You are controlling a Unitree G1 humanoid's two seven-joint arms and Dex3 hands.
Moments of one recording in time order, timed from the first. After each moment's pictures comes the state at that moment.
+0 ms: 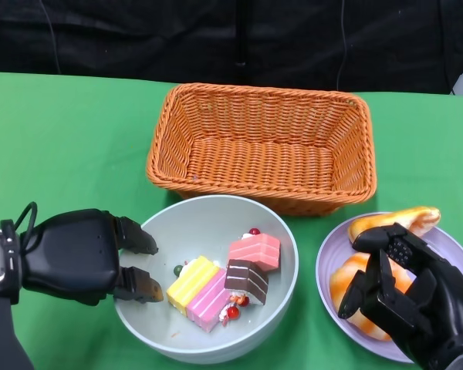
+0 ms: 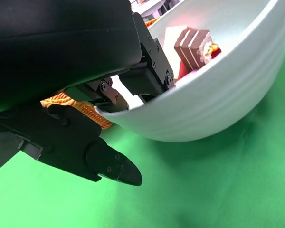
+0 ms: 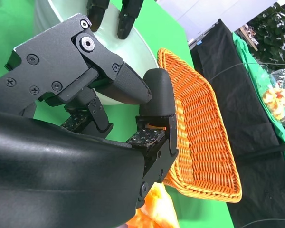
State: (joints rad) left arm -0.80 0.70 -0.90 0.79 1.45 -0.96 0.88; right arm 0.20 0.10 0.00 -0.50 0.48 0.57 -0.12
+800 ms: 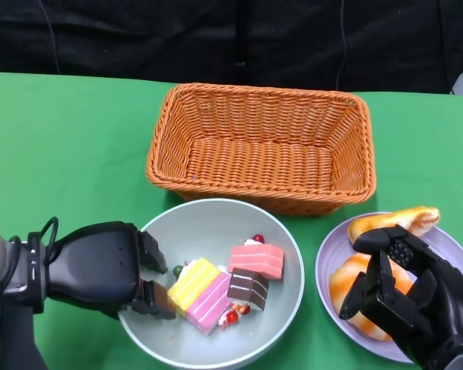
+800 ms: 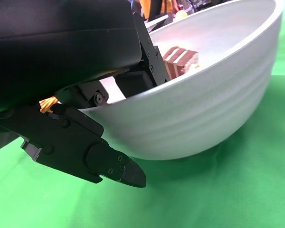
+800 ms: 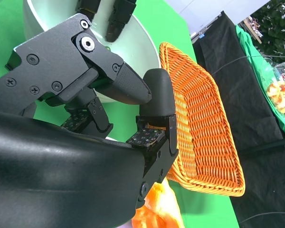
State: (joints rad) left arm -0.89 0.55 -1.14 1.02 1.48 -0.93 1.19; right arm 0.20 0.11 0.00 -0.51 0.47 0.60 -0.14
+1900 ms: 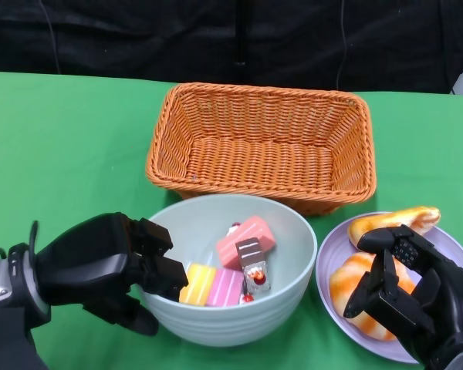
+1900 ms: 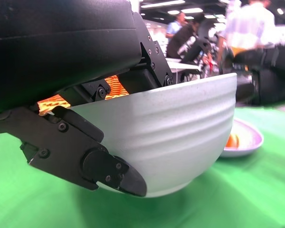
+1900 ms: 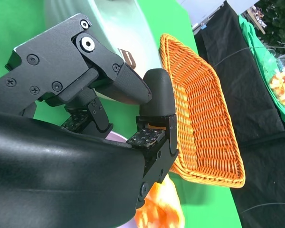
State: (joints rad) left arm -0.74 0.59 -0.86 0.96 1.05 -1.30 0.97; right arm 0.19 0.12 -0.02 -0.52 0.44 0.63 -0.16
